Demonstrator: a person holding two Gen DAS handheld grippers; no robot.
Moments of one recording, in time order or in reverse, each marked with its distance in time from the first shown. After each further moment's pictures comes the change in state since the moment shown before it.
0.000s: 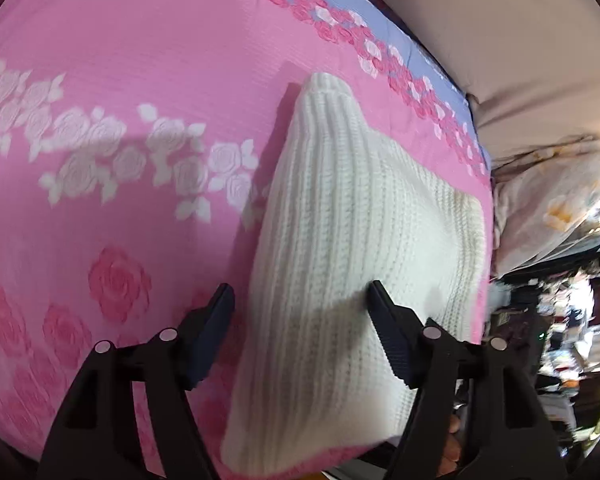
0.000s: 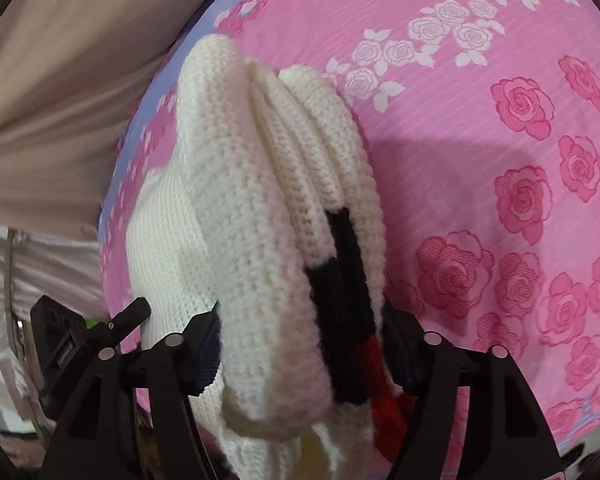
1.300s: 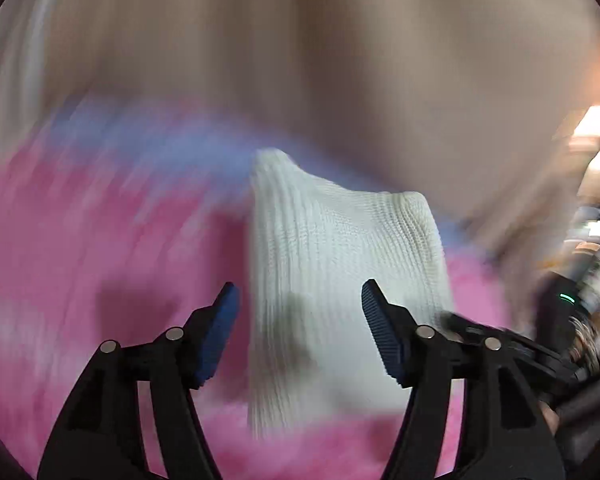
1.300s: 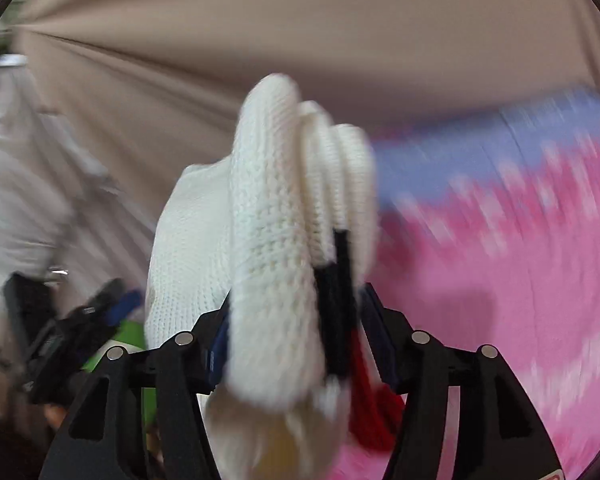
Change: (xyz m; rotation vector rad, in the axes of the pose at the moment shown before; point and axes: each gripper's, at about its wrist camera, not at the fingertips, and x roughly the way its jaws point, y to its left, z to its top) left arm -0.196 0.089 0.115 0.136 -0.427 0.144; right arm 0.033 0.272 0.039 -0.443 -0.208 0.093
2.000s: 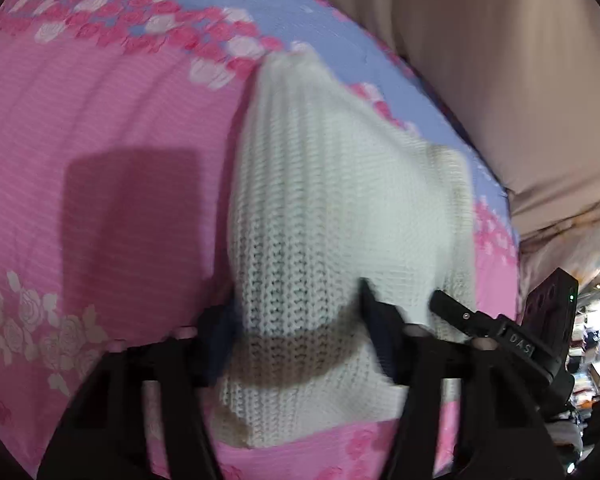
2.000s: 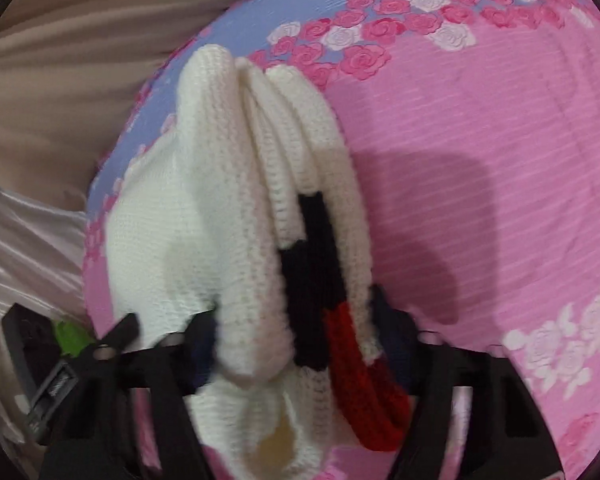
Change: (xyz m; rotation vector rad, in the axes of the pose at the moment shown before) left arm 0.116 0.022 -0.002 -0.137 0.269 -0.074; right arm 0.130 -0.056 -0.018 0.210 0.266 -0.133
